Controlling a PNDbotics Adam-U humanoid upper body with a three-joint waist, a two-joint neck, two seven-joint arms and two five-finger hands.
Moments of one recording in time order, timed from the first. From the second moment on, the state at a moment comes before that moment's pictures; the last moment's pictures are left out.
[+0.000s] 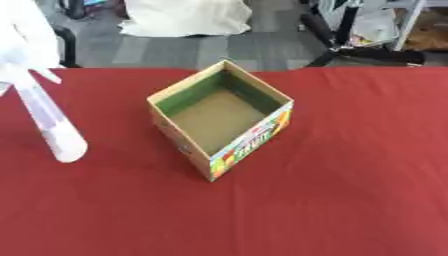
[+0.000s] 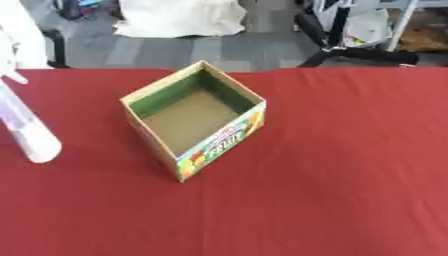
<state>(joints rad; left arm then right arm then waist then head) -0.63 1.17 0.08 -1.33 -0.23 -0.02 -0.75 -0.32 -0.85 -0.07 -1.78 -0.51 0.17 -0.42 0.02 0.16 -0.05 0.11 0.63</state>
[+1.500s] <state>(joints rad) -0.73 1.12 0.00 -1.31 -0.23 -0.06 -0.88 -0.34 -0.85 -0.07 -1.78 -0.51 0.17 -0.42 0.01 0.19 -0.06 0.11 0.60</state>
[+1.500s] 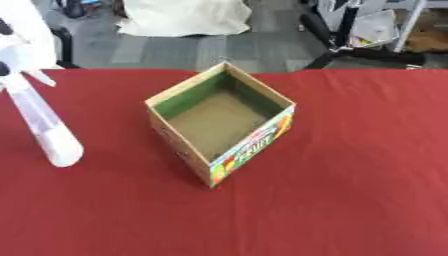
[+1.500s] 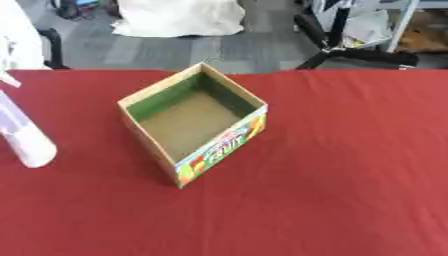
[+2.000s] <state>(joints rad) -0.73 1.12 -0.02 -1.31 -0.23 -0.08 -0.91 -0.34 -0.85 -0.07 -1.78 -0.51 0.17 -0.42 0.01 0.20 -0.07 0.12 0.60</state>
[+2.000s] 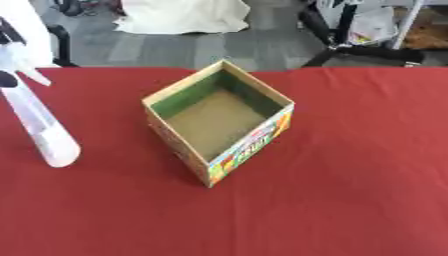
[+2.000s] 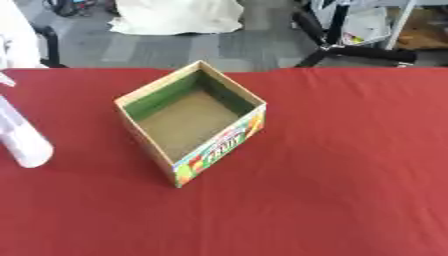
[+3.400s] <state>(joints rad) -0.73 1.12 0.02 -1.30 -0.23 -0.07 -0.90 -0.34 -0.85 -0.07 -1.78 -0.51 0.17 -0.42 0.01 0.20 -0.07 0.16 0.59</state>
